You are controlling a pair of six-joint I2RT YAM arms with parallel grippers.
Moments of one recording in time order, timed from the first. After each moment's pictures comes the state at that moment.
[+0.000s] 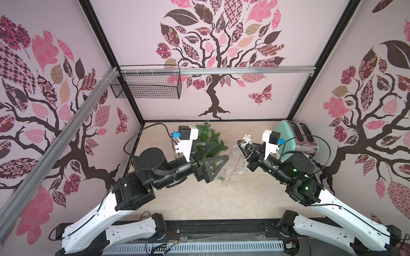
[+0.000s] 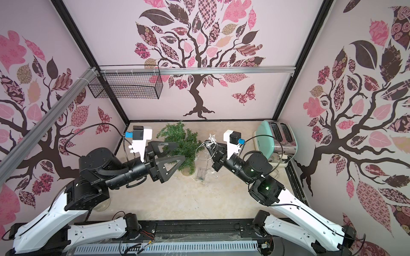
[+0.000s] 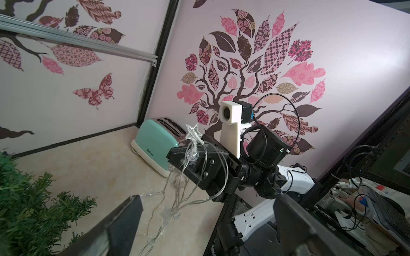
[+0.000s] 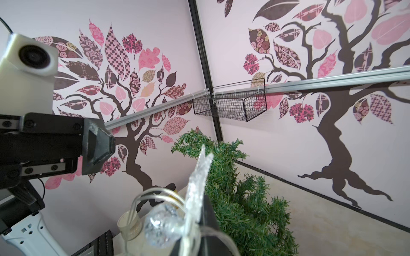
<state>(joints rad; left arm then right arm) -1.07 0.91 1.38 -0.41 0.00 -0.42 0.85 0.82 0.93 0.14 -0.03 0.23</state>
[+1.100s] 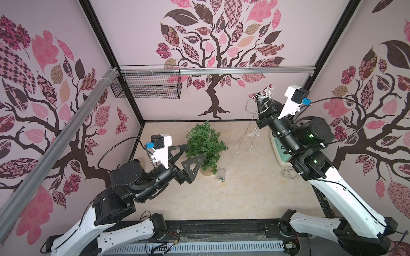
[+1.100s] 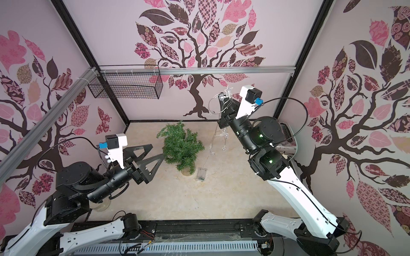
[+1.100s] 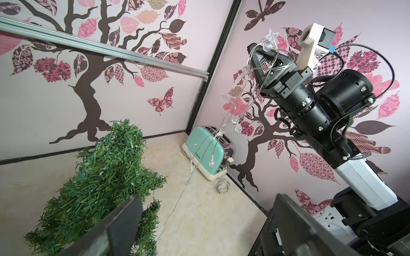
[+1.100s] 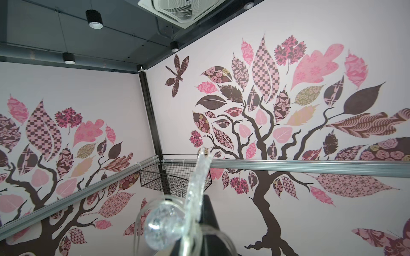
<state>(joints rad) -1.07 0.72 1.27 -0.53 -0.27 -0.37 0.66 1.12 1.46 0.10 0.13 0.16</state>
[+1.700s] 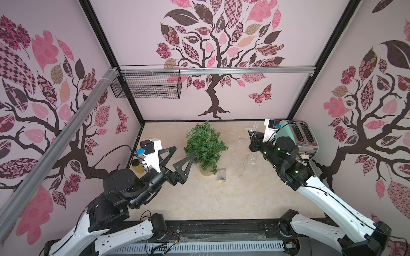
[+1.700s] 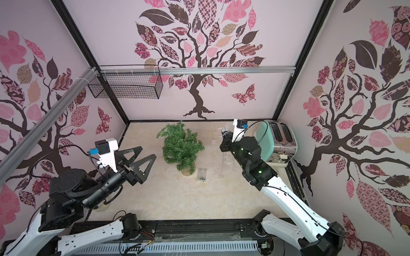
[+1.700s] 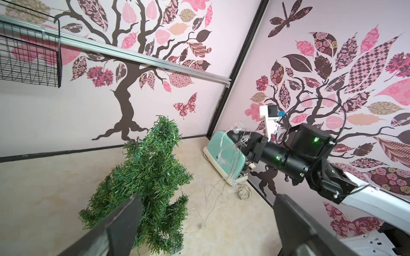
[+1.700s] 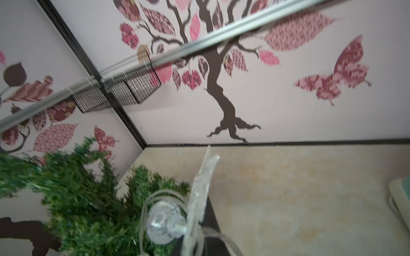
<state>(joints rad) -1.07 0.63 1.20 -0.56 -0.41 -0.34 0.58 0.99 0.91 -0.04 0.17 0.40</state>
